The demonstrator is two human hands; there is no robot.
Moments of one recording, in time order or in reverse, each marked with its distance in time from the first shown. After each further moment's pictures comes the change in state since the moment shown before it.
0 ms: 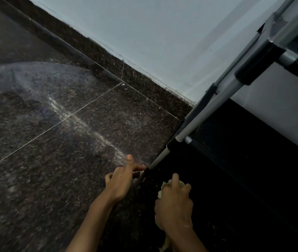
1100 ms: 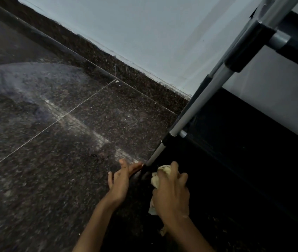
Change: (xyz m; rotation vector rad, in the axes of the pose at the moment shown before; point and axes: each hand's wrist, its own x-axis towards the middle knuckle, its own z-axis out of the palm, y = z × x) left_hand 0.010 -0.029 0.023 -0.293 0.012 -0.035; right_hand 0.003 -0.002 -0.002 0.171 0.095 -0.036
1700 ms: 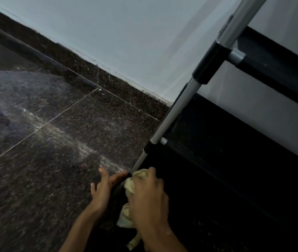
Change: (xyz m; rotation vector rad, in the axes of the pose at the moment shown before) left_hand 0.018 -0.014 -0.005 -0.155 -0.094 -0.033; right_hand -0.003 -0.018 -0.017 0.057 -0.009 -0.074
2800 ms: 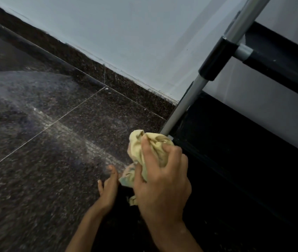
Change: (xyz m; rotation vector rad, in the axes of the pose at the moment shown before) left_hand -0.016 0.017 0.014 0.179 0.162 0.006; right_hand -0.023 -0.029 -0.060 0.057 0.783 -0.167
